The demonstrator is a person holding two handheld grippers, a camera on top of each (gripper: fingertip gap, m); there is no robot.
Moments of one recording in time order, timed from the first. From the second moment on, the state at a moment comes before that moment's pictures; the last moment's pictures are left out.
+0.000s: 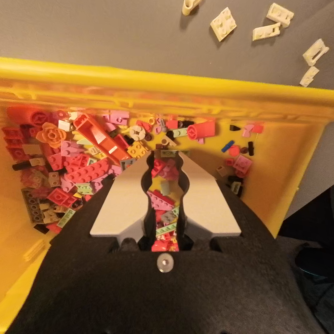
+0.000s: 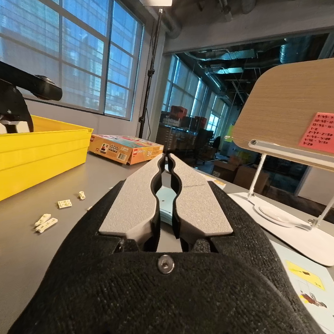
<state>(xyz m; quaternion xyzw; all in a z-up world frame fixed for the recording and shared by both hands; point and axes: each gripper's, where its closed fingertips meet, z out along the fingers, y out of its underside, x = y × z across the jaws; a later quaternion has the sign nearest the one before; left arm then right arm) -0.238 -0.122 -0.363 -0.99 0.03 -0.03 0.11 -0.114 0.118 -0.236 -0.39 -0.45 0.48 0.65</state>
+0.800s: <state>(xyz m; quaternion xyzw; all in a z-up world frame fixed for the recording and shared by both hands) -0.241 -0.122 -0.364 -0.99 0.00 -0.03 0.13 -0.117 0.118 -0.239 -0.39 -0.46 0.48 0.64</state>
